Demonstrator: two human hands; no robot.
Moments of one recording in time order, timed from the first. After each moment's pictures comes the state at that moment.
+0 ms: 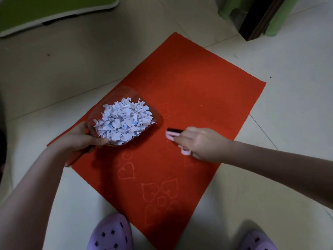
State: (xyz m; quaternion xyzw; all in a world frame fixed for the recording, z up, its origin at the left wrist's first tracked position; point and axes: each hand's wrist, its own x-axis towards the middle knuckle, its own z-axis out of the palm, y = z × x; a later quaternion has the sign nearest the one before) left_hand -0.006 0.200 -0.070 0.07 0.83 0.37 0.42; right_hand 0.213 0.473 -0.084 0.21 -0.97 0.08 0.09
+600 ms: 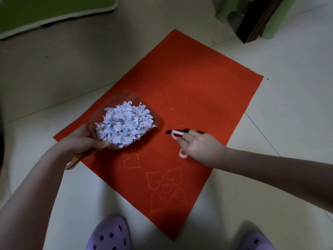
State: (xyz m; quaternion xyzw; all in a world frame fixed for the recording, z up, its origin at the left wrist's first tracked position) left_hand -0.006 0.201 -0.078 0.06 0.82 0.37 0.43; right_hand 0.218 0.468 -0.114 0.14 -0.98 -0.09 0.08
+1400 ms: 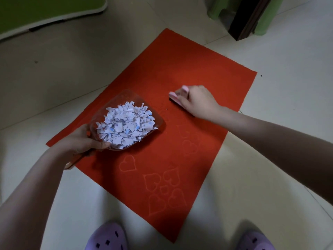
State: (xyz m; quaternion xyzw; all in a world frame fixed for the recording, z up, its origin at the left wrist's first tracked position) left_hand -0.015 0.219 -0.091 0.06 0.82 0.37 0.43; right_hand 0.138 0.536 -0.072 -0.14 -0.97 0.19 0.07
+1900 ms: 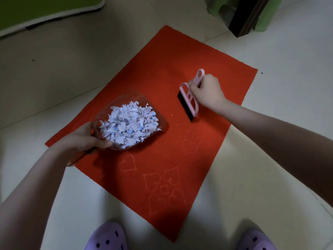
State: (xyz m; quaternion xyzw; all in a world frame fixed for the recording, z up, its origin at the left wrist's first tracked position) left_hand -0.019 0.226 -0.091 0.07 0.83 0.31 0.46; right_hand 0.131 0.561 -0.078 -0.33 -0.88 0.33 0.09
